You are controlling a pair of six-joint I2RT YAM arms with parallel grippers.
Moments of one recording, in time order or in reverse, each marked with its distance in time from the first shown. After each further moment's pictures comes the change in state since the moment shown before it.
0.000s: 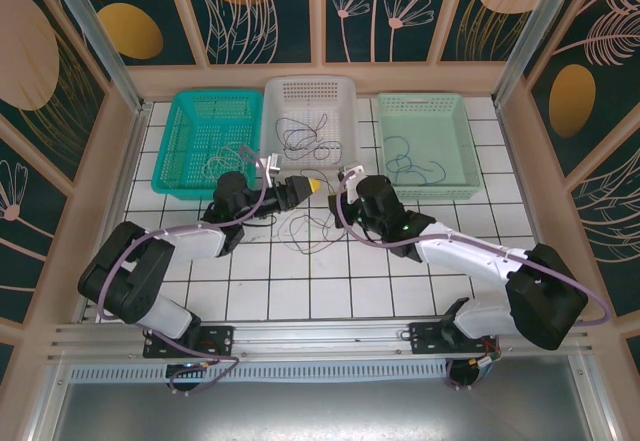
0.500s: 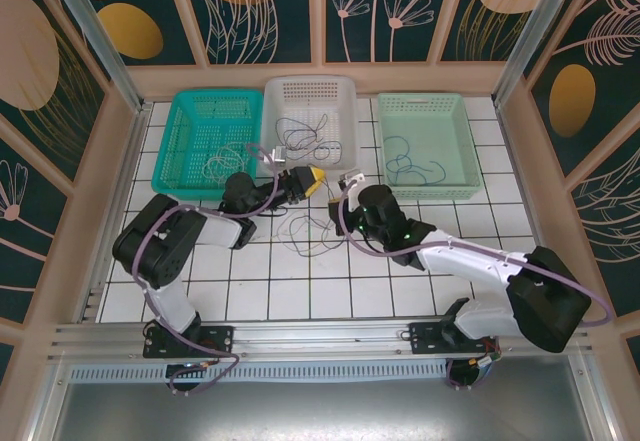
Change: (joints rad) left arm -0.008 0.254 0.079 0.373 -0.035 -0.259; right arm 0.022 -0.030 -0.083 0.071 -0.002 0.022
